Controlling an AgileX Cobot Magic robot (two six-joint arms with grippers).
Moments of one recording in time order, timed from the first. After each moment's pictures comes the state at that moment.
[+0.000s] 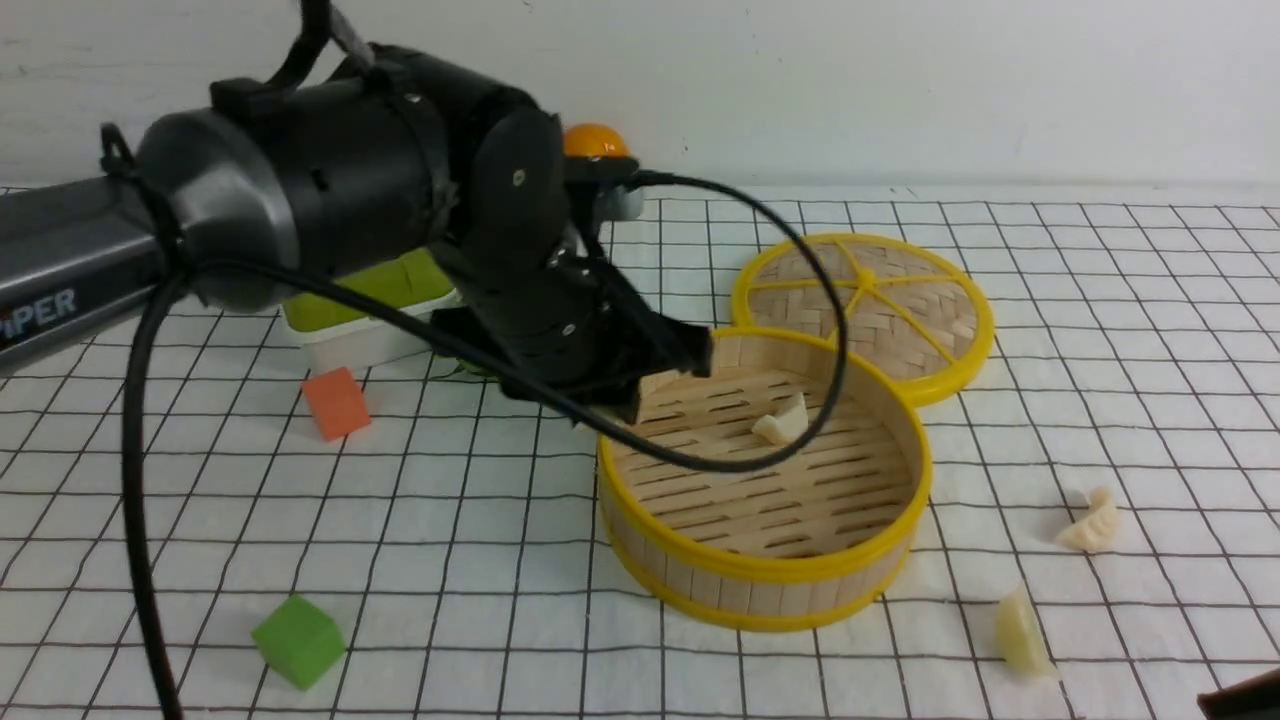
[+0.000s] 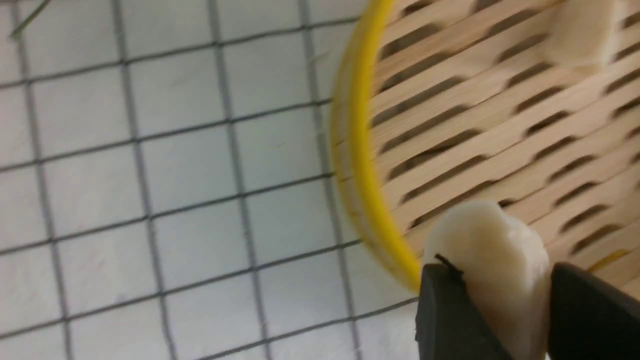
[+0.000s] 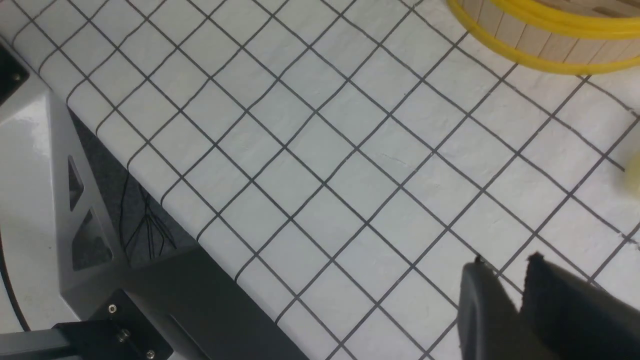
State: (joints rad) right arm 0.44 0.78 -0.90 0.39 1.15 -0.27; left arm -0.61 1.83 -1.59 0.04 0.87 -0.41
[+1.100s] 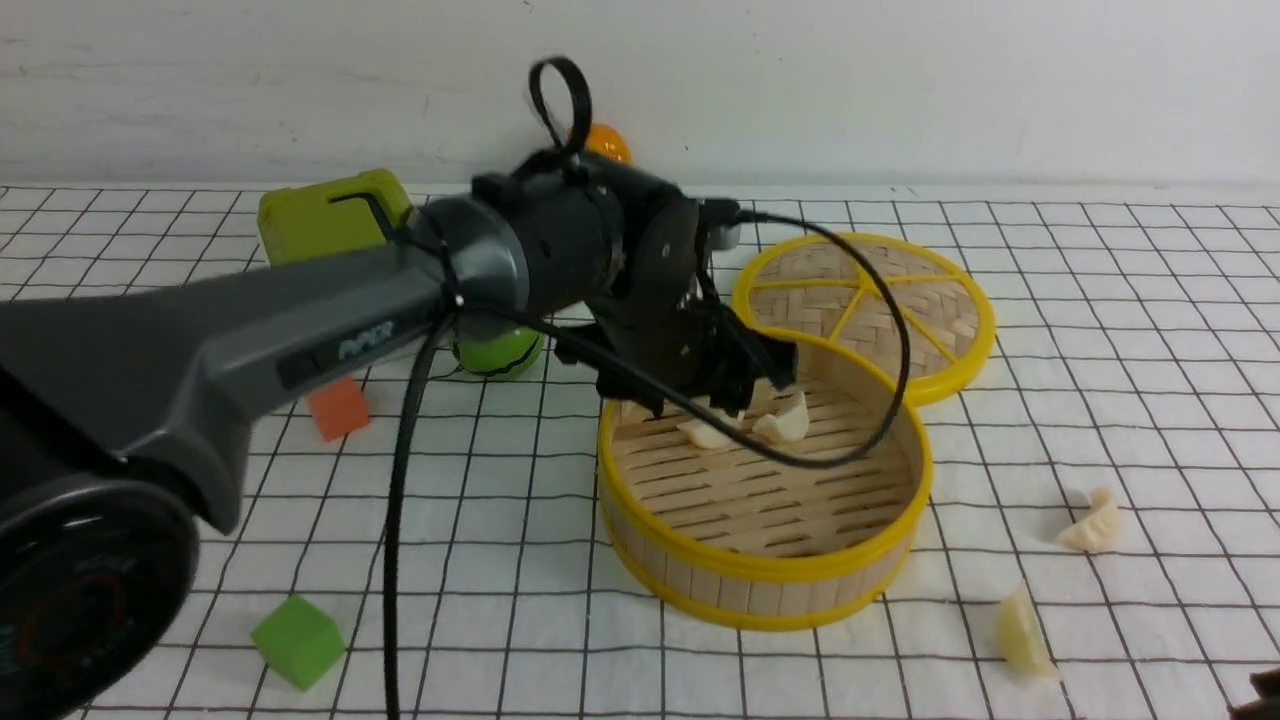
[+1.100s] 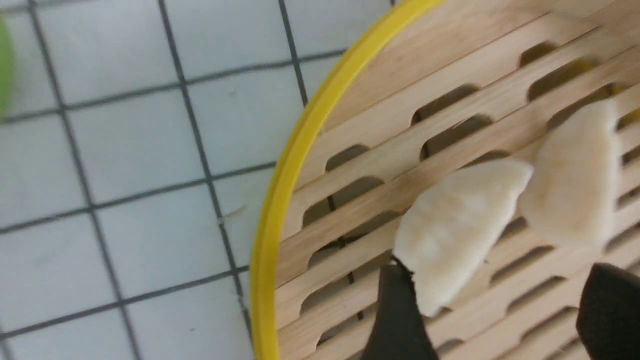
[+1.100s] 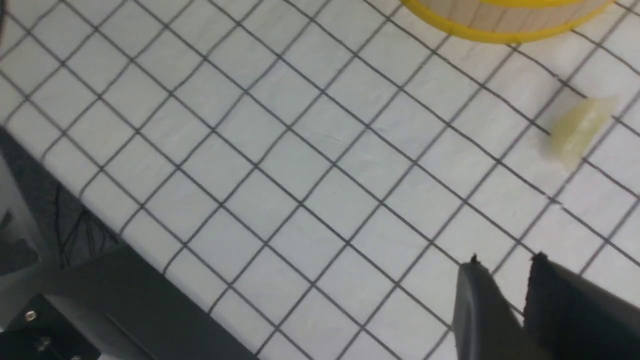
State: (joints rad) right arm 0.44 0.78 -0.90 0.22 1.17 -0.17; left arm -0.62 2.08 -1.83 0.08 0.79 -0.41
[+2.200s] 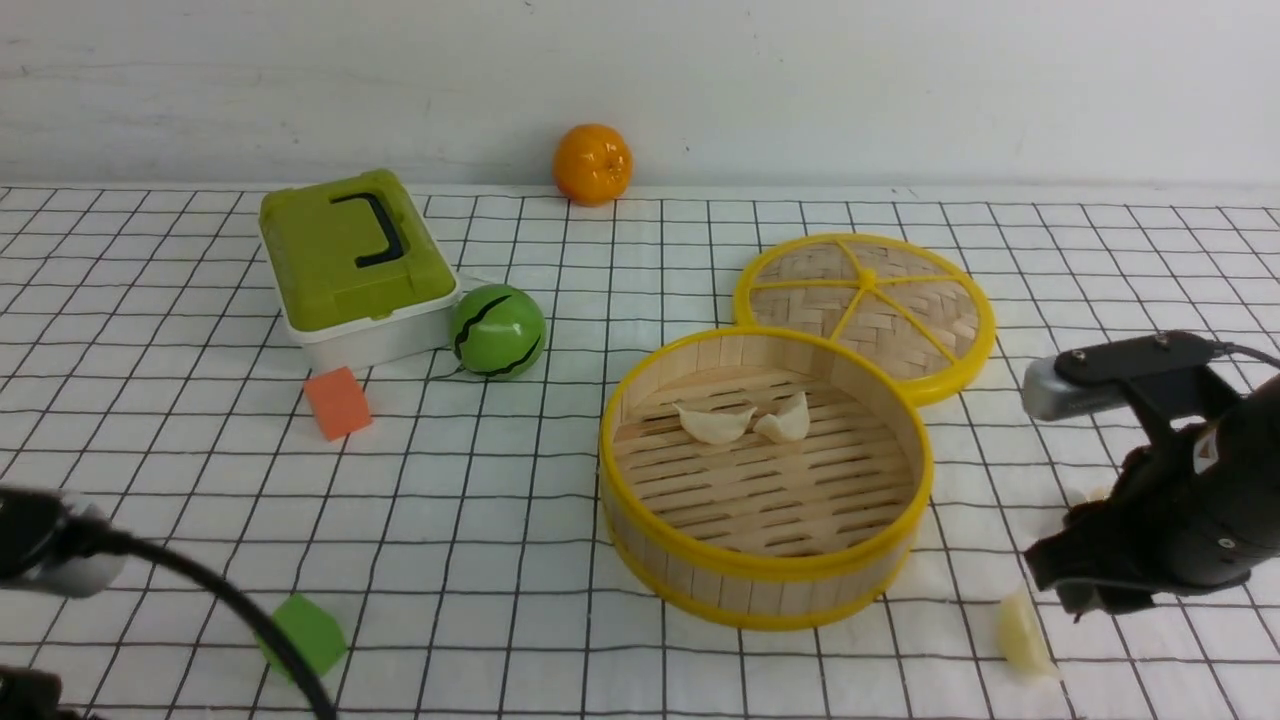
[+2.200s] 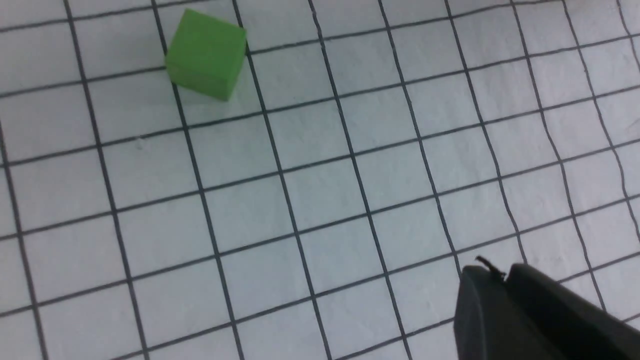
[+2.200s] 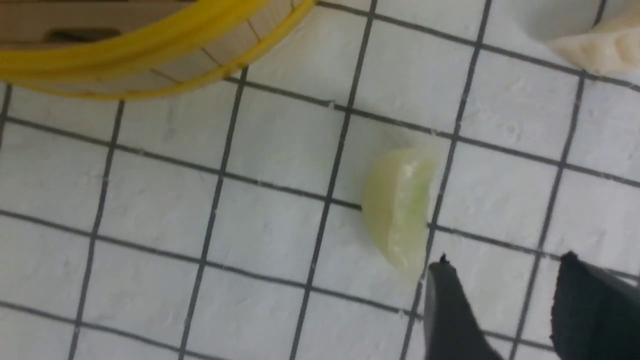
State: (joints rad) right arm 0.24 1.47 -0.90 0.07 0.71 0.03; left arm -0.62 0.70 -0.63 0.01 0.89 -0.41
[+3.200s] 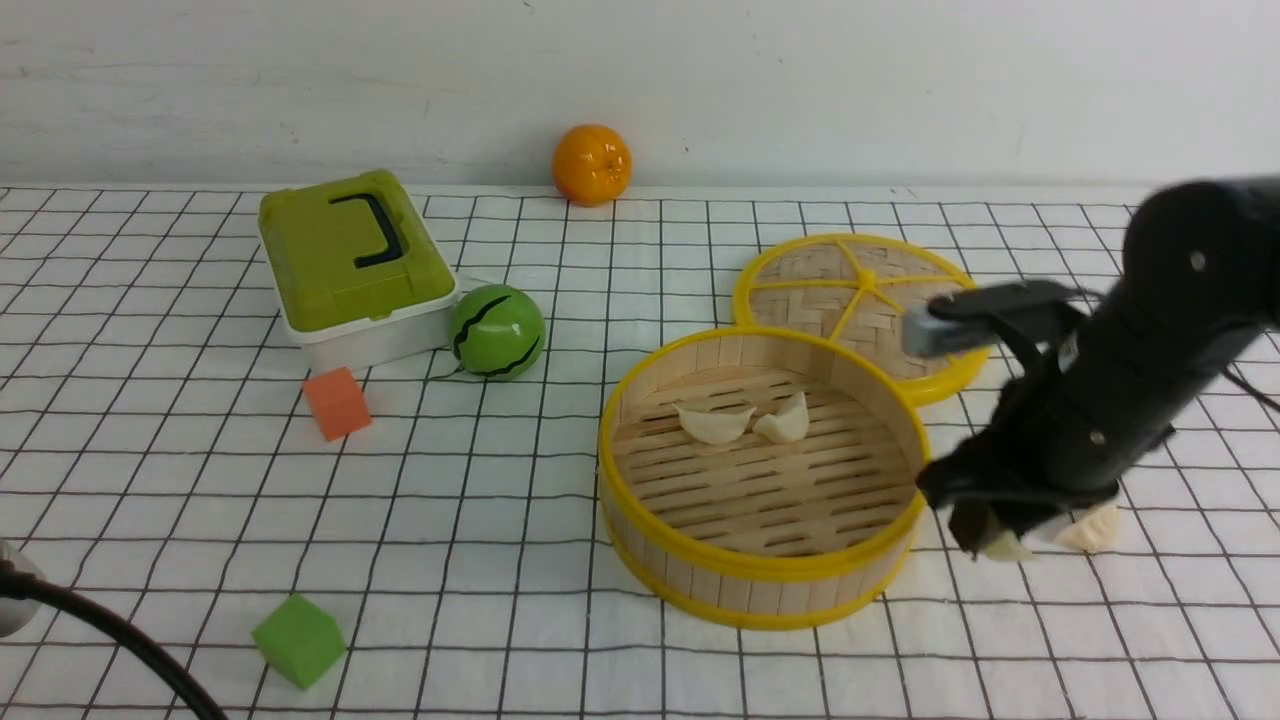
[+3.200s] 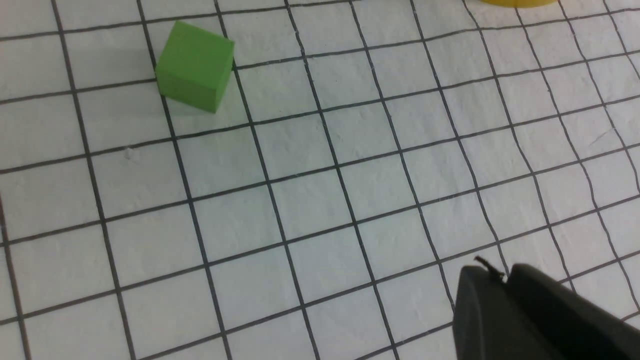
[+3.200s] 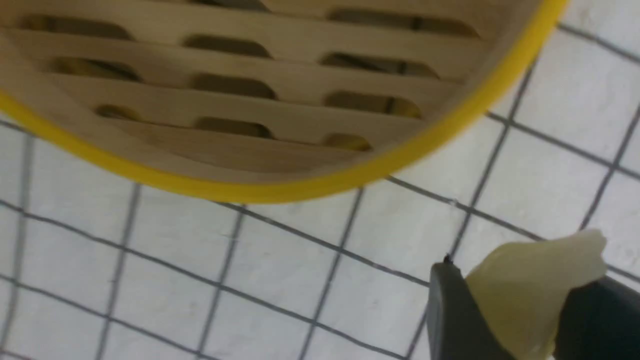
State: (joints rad) right arm 0.33 1.68 -1.27 0.16 0.95 -0.06; left arm -0.62 0.60 -0.59 0.01 0.87 -0.41
